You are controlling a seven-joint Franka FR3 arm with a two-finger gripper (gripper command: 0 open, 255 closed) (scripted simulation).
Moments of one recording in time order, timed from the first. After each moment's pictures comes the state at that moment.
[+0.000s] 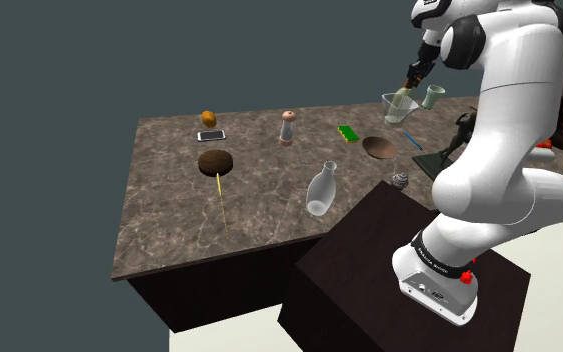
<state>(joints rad) -0.77 0.71 -0.36 -1.18 0.25 1.83 -0.87</state>
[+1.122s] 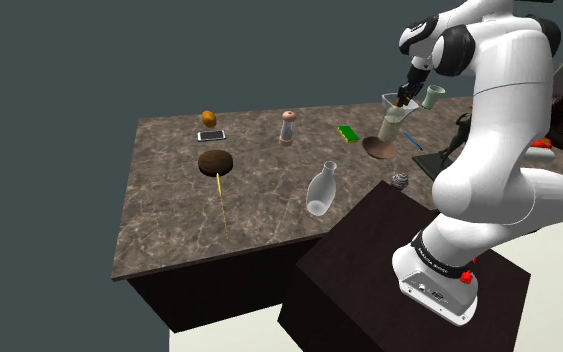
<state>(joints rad) -0.76 0.78 -0.34 -1.29 0.28 2.01 -0.89</state>
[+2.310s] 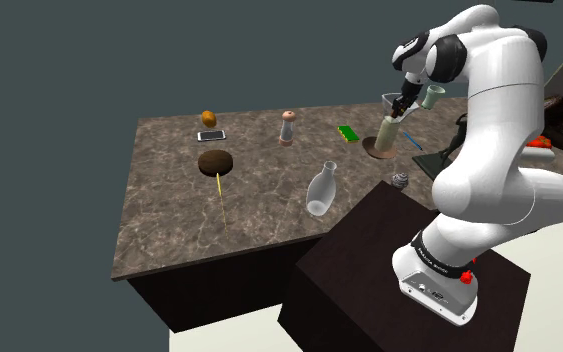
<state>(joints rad) -0.77 0.86 -0.32 -1.31 0.30 2.11 -0.90</state>
